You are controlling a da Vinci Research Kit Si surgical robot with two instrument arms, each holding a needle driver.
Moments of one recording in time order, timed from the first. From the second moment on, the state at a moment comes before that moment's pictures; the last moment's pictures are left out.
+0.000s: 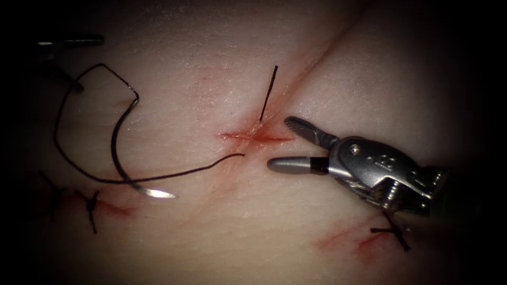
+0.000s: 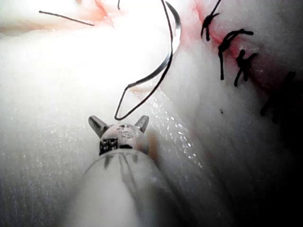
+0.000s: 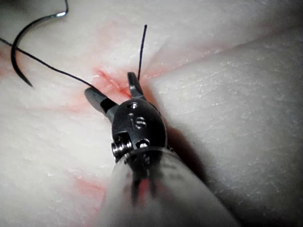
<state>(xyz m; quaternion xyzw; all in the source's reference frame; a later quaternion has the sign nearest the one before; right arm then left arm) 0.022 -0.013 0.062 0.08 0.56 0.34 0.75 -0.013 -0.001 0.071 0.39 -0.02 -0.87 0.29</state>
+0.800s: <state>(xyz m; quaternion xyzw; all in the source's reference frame) 0.022 -0.013 0.062 0.08 0.56 0.34 0.75 -0.013 0.000 0.071 0.41 -0.01 -0.87 0.28</state>
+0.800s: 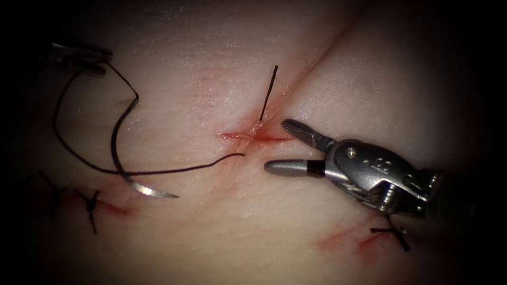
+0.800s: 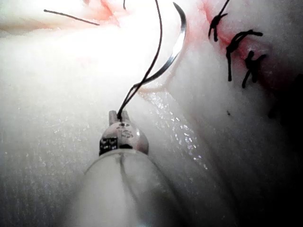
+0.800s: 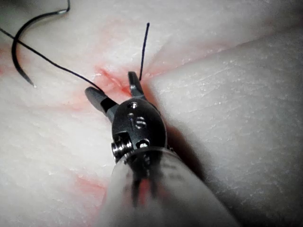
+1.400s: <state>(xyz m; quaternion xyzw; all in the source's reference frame) 0.022 -0.013 0.061 0.10 0.56 0.36 0.74 -0.013 -0.002 0.065 0.46 0.08 -0.87 0.14</state>
